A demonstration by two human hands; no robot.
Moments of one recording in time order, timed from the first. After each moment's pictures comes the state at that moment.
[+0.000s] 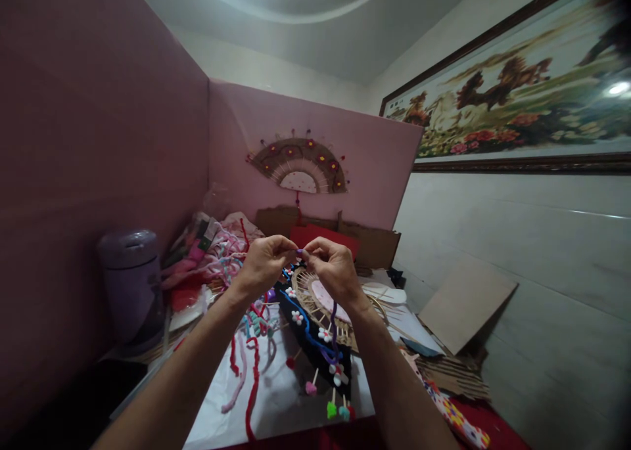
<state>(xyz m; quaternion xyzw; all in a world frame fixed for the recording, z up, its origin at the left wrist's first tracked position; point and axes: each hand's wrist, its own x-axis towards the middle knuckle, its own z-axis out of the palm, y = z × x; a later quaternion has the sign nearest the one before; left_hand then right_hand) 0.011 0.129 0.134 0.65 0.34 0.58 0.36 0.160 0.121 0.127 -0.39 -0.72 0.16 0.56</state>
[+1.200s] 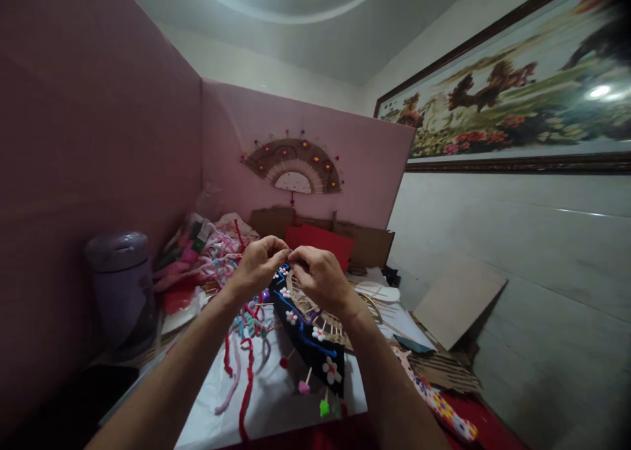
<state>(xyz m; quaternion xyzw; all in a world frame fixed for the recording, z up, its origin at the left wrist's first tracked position) 0.011 0.135 0.132 0.64 0.29 0.58 0.41 0.158 0.107 0.133 -0.39 -0.81 0.00 0.45</state>
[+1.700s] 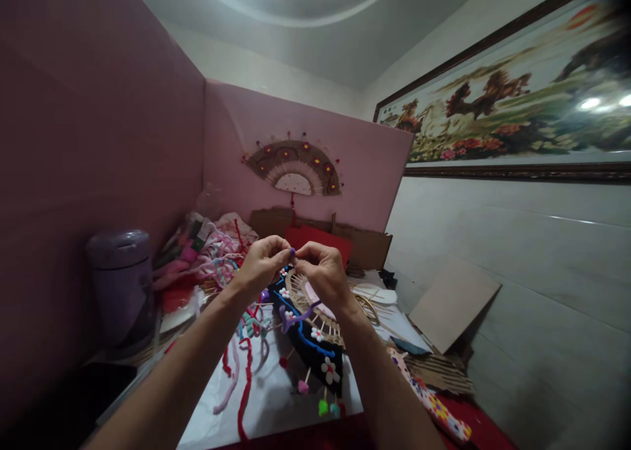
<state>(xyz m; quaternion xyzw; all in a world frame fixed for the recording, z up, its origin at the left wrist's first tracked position) 0.016 0.127 0.132 0.65 0.28 0.57 0.43 0.150 0.112 0.129 -0.36 -0.70 0.21 0.58</state>
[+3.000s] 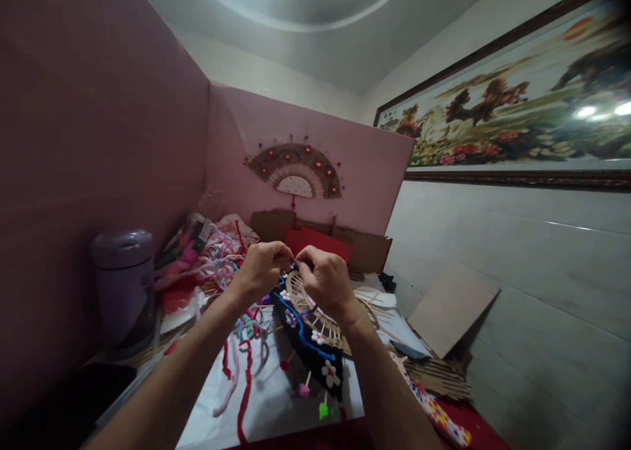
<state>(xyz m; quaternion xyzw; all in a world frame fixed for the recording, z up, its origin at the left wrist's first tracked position) 0.007 0.126 0.135 0.71 0.37 0.53 0.29 0.156 0.101 0.134 -0.47 -0.77 -0.12 0.41</state>
